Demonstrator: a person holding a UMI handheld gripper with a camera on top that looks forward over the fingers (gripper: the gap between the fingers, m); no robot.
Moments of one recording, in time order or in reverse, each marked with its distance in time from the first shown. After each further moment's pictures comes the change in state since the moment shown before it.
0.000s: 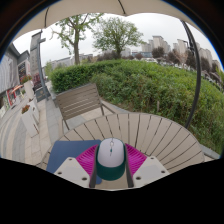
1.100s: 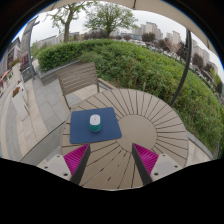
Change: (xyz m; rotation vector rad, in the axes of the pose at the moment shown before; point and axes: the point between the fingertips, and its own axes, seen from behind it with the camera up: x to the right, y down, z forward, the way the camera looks) arm -0.126 0.070 -0.166 -0.260 0.219 -0.033
